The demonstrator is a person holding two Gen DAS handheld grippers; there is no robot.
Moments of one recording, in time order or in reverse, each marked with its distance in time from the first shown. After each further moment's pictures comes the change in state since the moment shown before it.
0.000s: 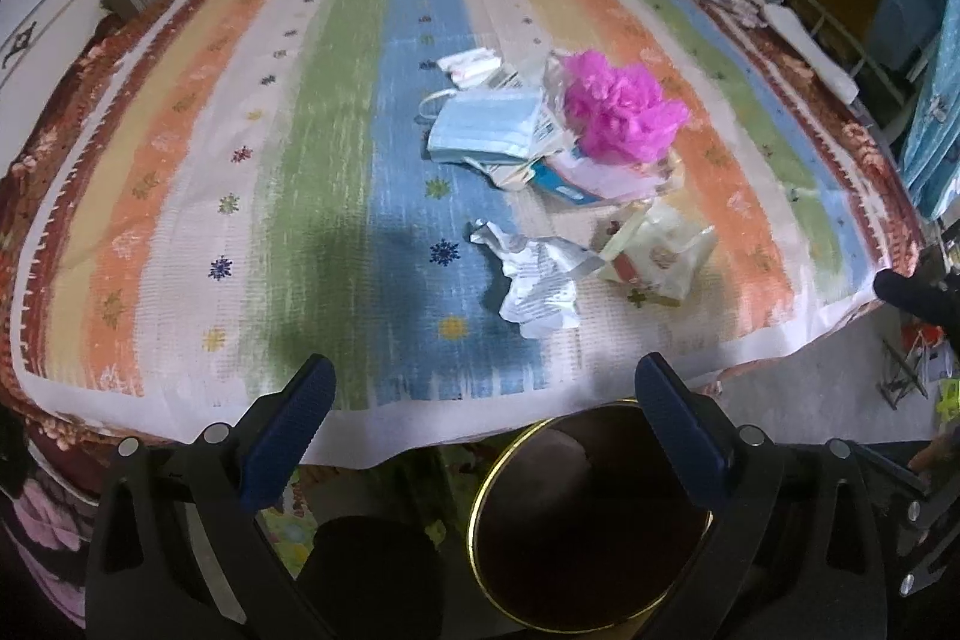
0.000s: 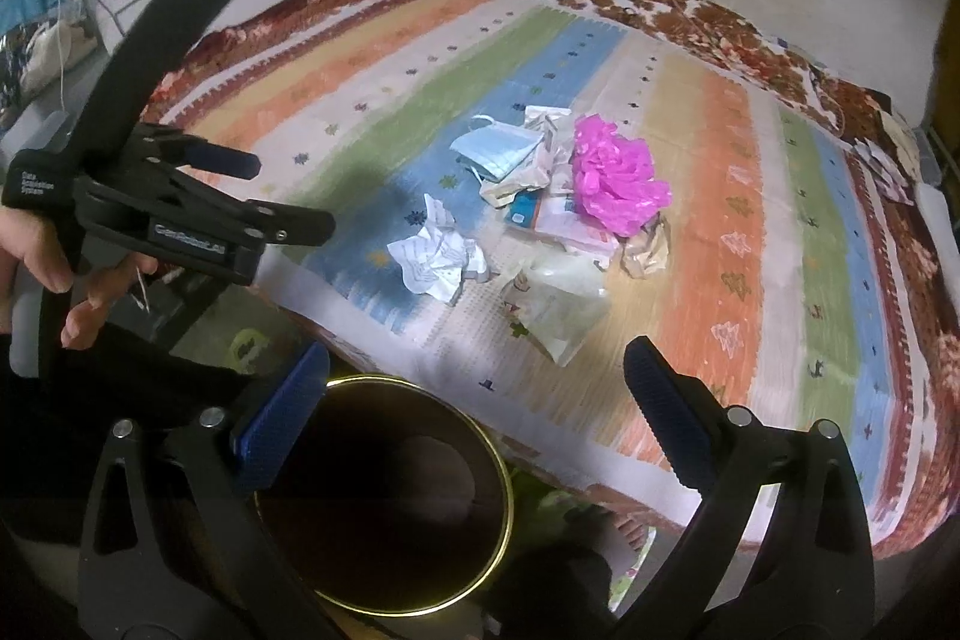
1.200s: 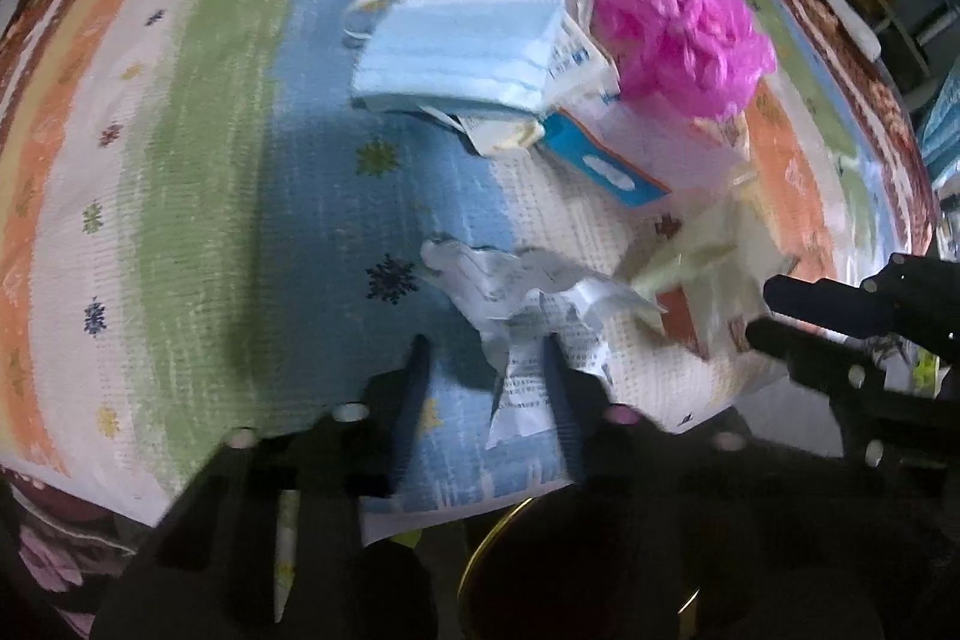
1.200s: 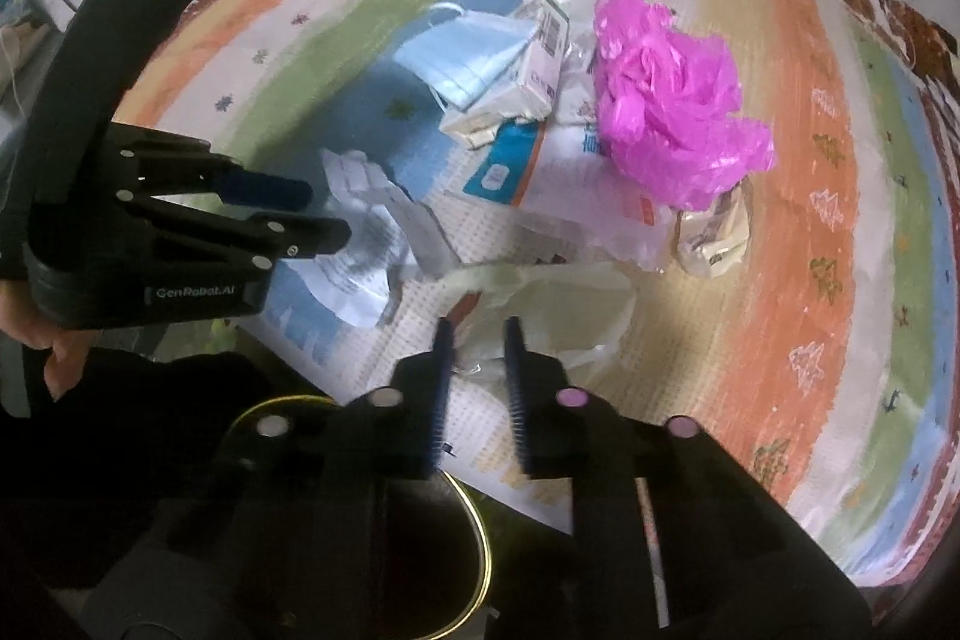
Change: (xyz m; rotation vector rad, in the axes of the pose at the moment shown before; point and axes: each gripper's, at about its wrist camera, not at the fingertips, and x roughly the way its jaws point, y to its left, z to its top) left arm 0.118 -0.005 0.047 0.037 0.225 -0.088; right arm 0.145 -0.043 0.039 0.047 0.275 0.097
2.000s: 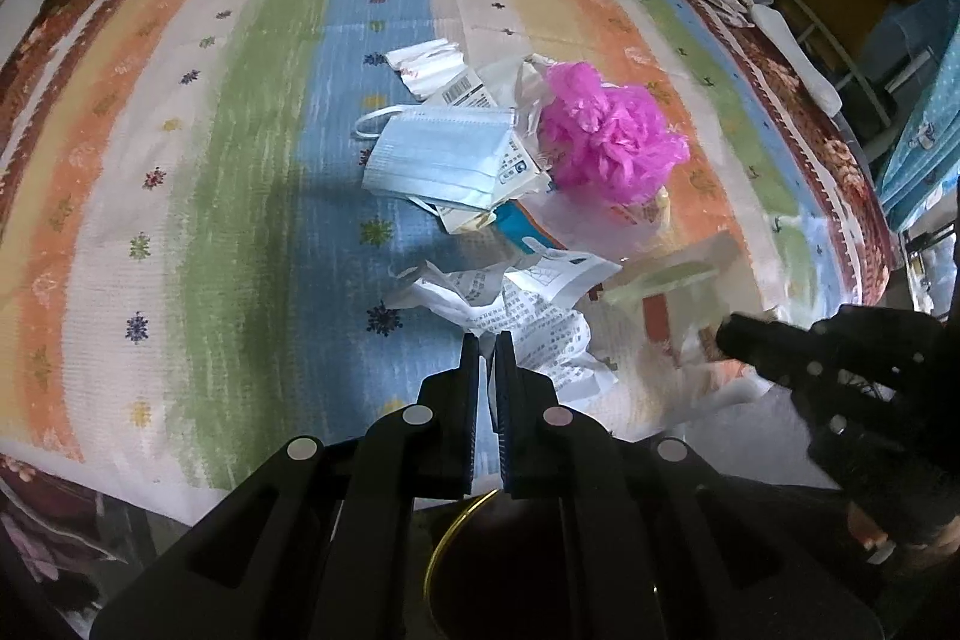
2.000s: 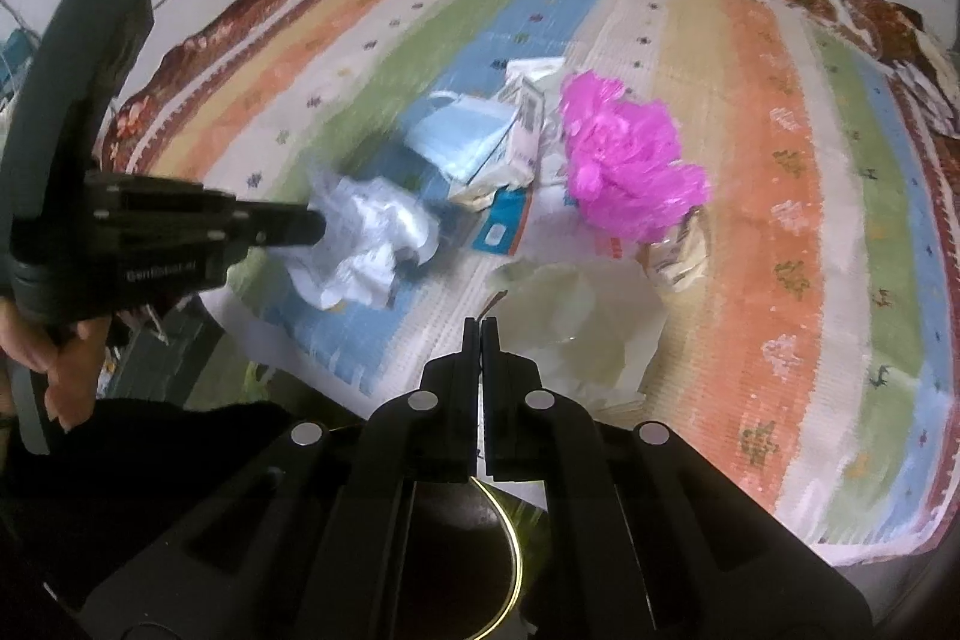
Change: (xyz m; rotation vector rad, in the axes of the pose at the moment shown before) left arm -0.073 -0.008 -0.004 -0.046 -0.165 -0.056; right arm -0.063 -0.004 -0.005 0.096 -0.153 0.022
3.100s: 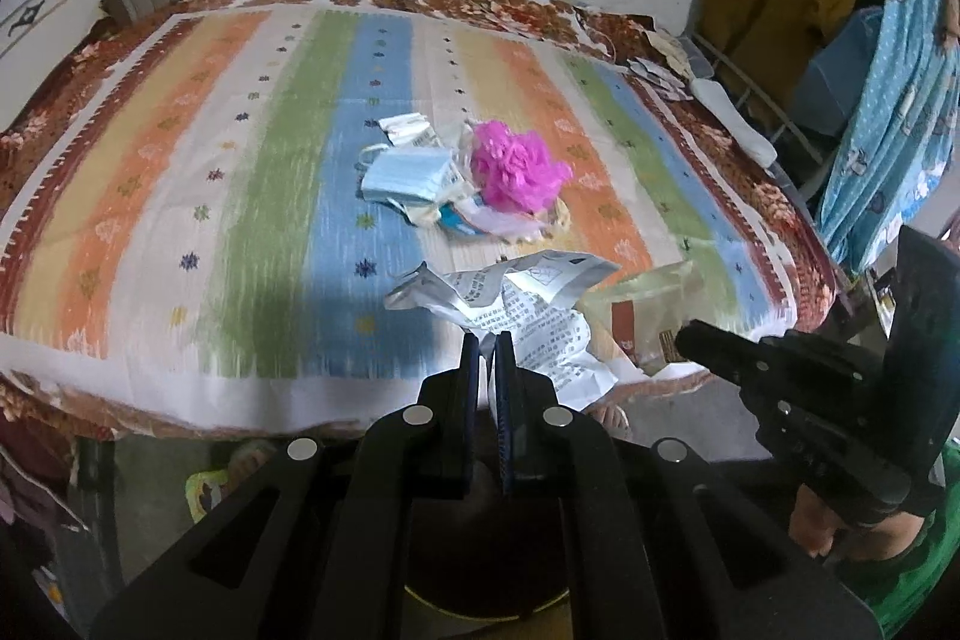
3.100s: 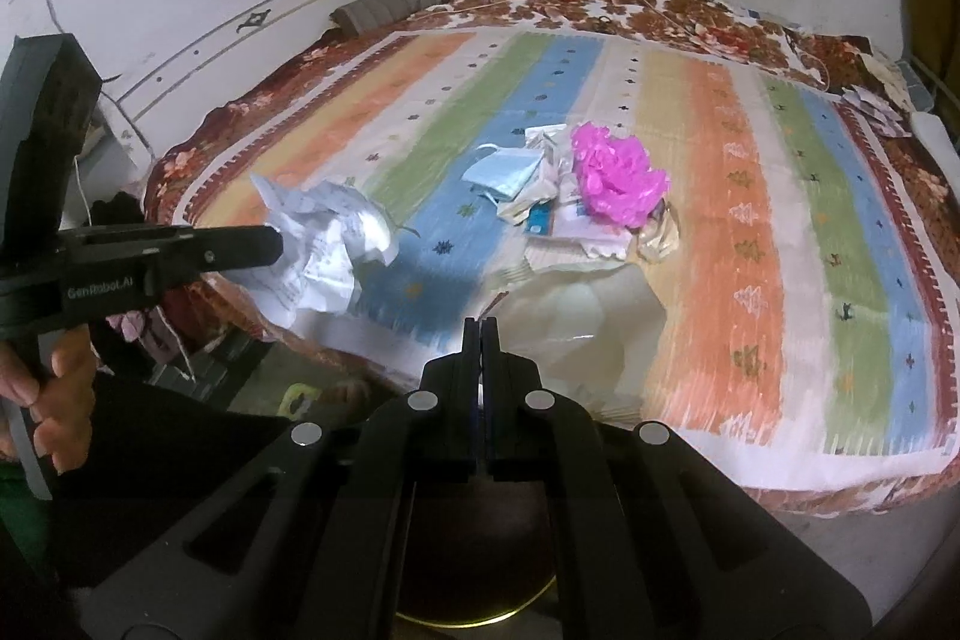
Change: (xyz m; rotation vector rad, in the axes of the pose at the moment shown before) left arm -0.114 -0.038 -0.120 -0.012 -0.258 -0.048; right arm -0.101 0.052 -0.099 0.018 -0.240 -0.014
